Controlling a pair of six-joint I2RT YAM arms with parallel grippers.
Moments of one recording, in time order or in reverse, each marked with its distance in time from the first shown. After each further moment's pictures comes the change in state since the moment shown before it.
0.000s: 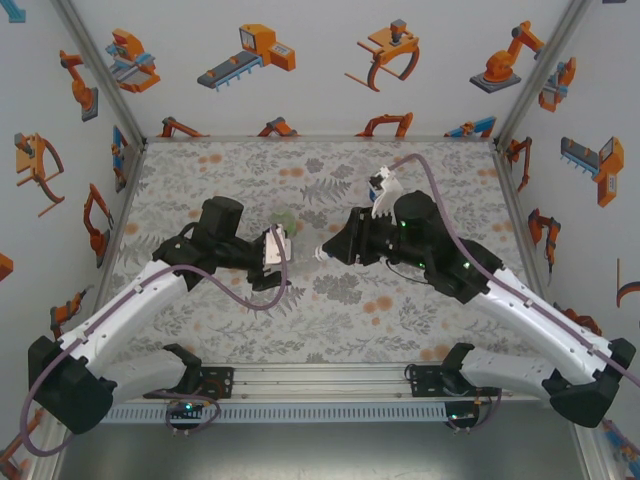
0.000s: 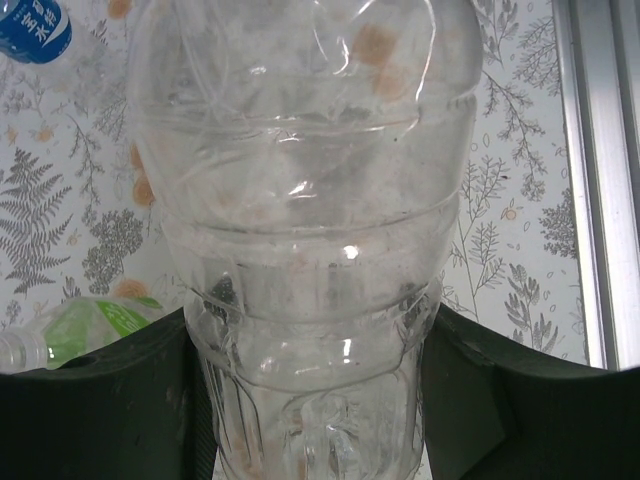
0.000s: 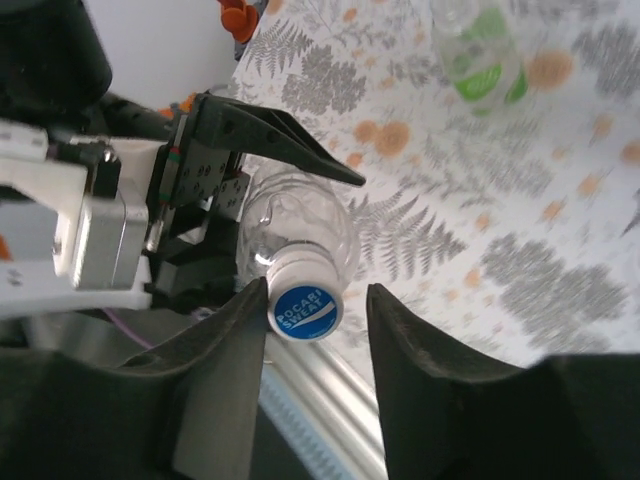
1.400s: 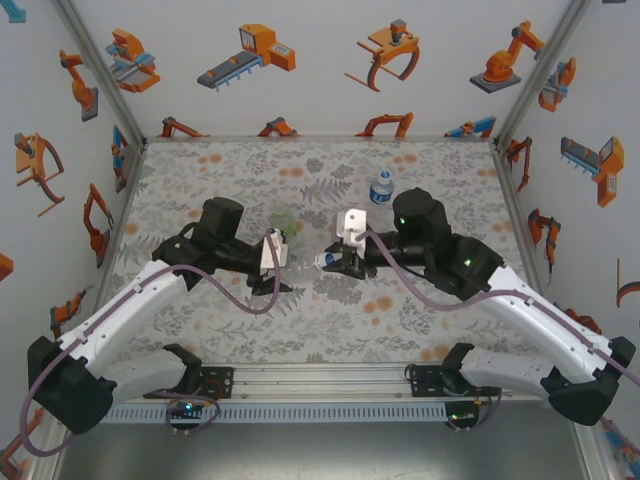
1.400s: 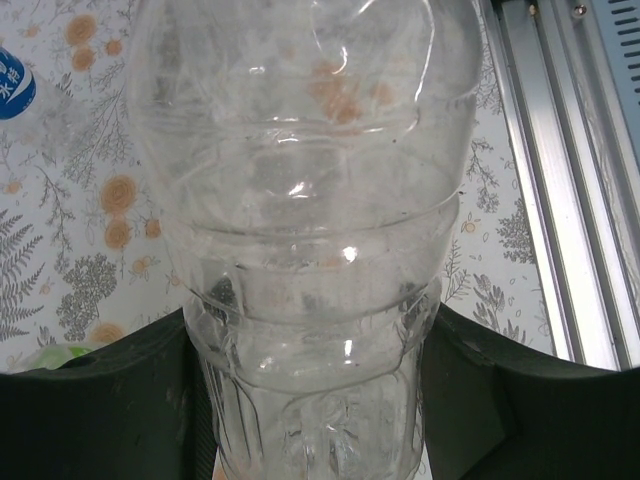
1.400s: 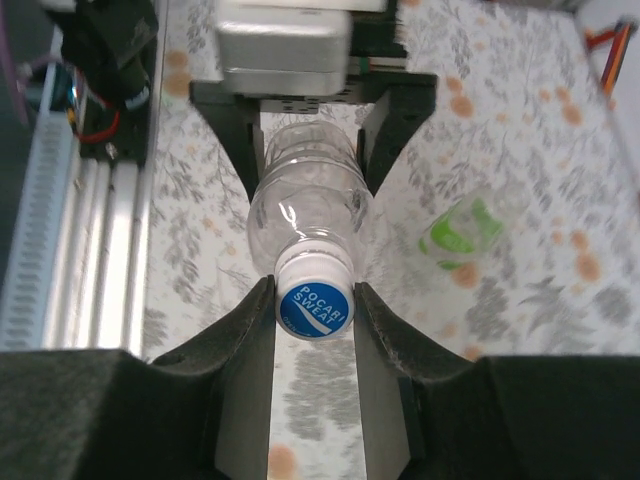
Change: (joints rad) left arm 0.000 0.002 0.006 -0.040 0.102 0.048; right arm 0.000 0.021 0.031 -0.026 -0.379 -0.946
